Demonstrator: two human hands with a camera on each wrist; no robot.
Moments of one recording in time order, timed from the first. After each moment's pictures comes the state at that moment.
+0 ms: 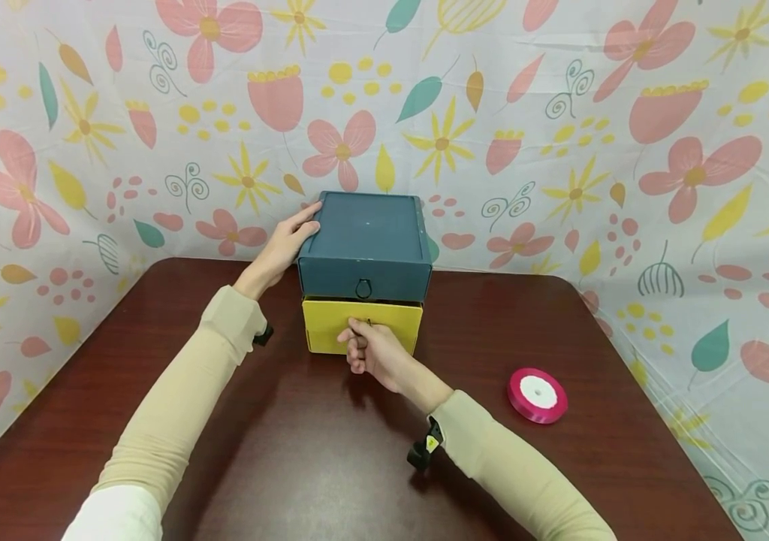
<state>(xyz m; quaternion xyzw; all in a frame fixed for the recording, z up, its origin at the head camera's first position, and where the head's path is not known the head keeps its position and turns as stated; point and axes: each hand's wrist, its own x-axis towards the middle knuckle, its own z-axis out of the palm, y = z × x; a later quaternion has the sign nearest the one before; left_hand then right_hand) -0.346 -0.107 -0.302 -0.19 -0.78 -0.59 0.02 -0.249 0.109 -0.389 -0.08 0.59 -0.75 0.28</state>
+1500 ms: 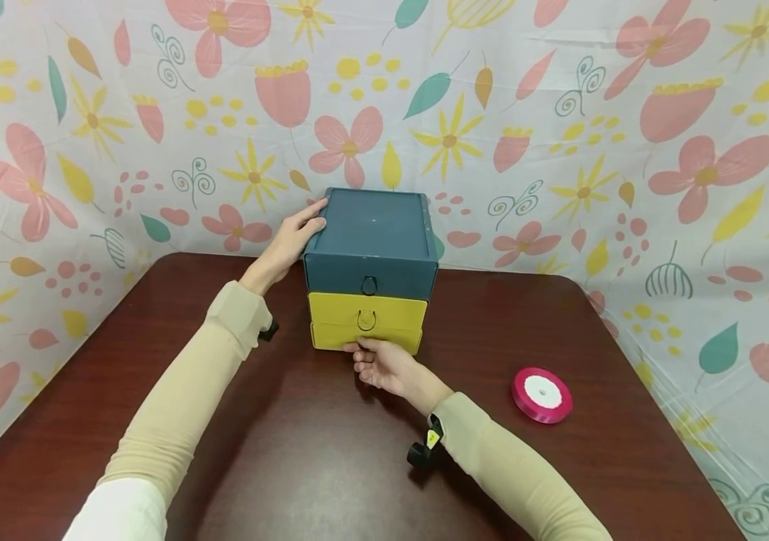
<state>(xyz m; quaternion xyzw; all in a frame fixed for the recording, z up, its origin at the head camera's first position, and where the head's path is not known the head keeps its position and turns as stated) -0.350 -0.108 -0.303 -0.20 -0.77 -0.60 0.00 -0.267 0.113 -0.429 0.04 0.49 -0.78 0.38</state>
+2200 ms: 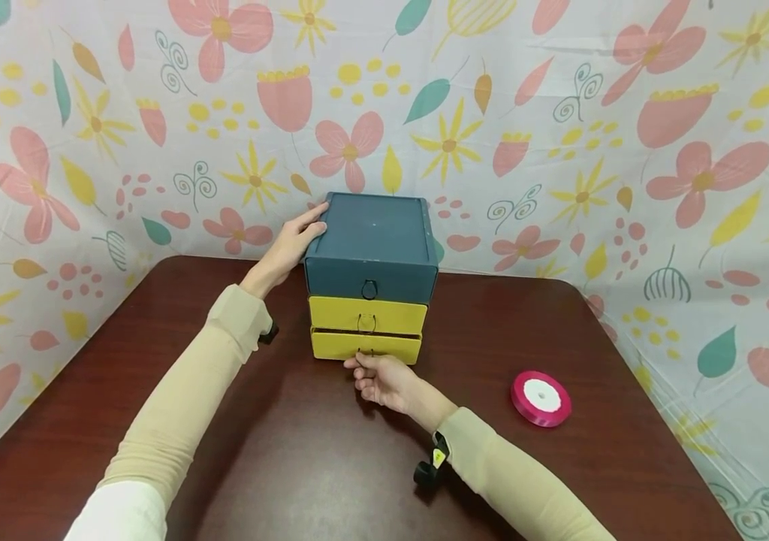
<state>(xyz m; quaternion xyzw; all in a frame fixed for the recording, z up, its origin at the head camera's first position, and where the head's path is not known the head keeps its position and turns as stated) -0.347 -0.107 -0.302 -0.20 -0.78 -0.59 0.01 -0.245 0.119 -0.434 -0.01 0.53 -0.76 0.38</state>
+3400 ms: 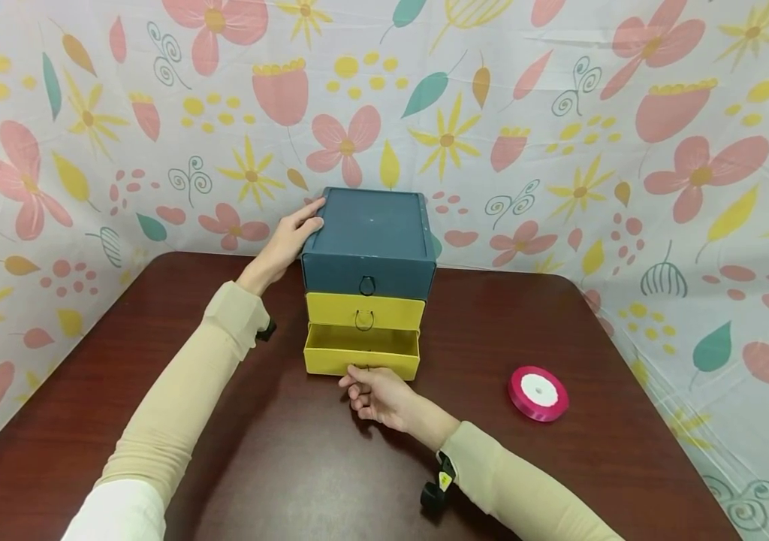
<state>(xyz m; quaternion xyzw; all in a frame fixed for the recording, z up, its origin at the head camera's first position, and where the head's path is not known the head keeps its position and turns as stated) -0.325 -0.107 -0.282 -0.20 -0.78 -0.60 -0.01 -0.212 0.116 -0.436 -0.03 0.57 -0.73 0.37</state>
